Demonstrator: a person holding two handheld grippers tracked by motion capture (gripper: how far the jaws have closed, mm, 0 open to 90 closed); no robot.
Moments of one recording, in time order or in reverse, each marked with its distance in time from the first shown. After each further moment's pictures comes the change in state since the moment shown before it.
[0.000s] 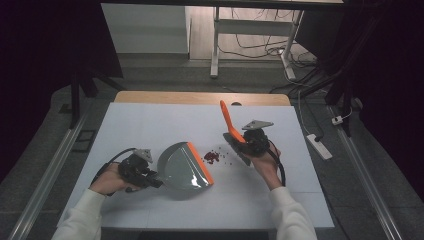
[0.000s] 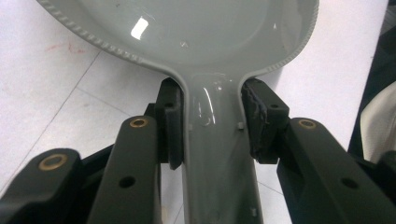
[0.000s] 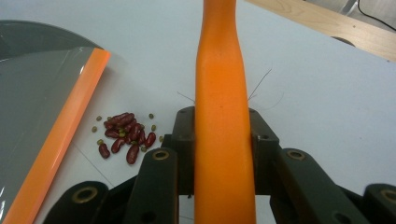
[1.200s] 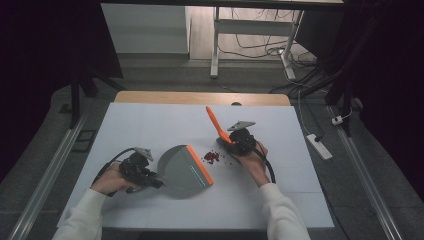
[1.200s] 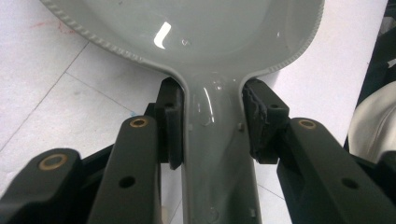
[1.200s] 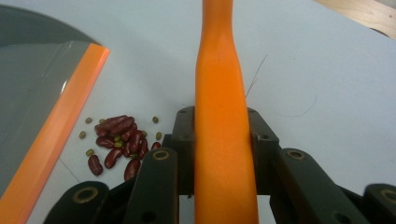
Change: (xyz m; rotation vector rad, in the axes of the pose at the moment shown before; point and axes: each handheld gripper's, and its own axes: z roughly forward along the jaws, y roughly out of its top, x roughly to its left) left arm 0.009 -0.001 0.007 0.011 -0.057 -0.078; right arm 0.017 0.005 0.040 0.083 -0.017 -0.054
